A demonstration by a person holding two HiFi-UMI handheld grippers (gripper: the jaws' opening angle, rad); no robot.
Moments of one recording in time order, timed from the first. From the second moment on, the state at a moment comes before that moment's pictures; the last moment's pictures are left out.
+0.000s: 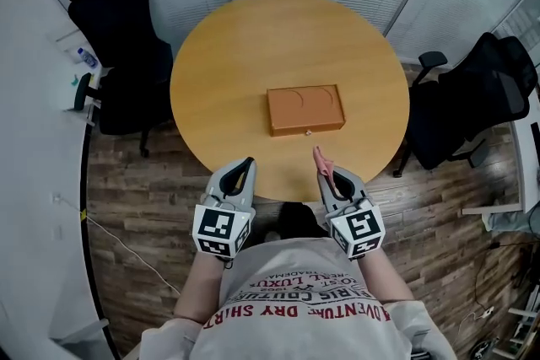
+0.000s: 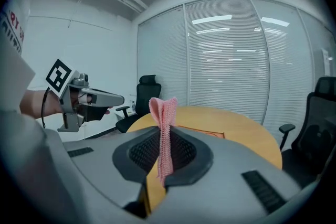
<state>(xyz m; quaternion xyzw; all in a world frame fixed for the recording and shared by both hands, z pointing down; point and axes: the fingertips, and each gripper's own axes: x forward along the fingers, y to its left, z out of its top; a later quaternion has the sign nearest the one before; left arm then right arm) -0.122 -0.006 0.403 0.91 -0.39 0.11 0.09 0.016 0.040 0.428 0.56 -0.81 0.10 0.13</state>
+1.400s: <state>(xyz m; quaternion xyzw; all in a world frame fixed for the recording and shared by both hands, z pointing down) -0.104 -0.204 0.484 0.86 -0.46 0.15 0.17 0.020 -0.240 0.573 0.35 -0.79 -0.04 0.50</state>
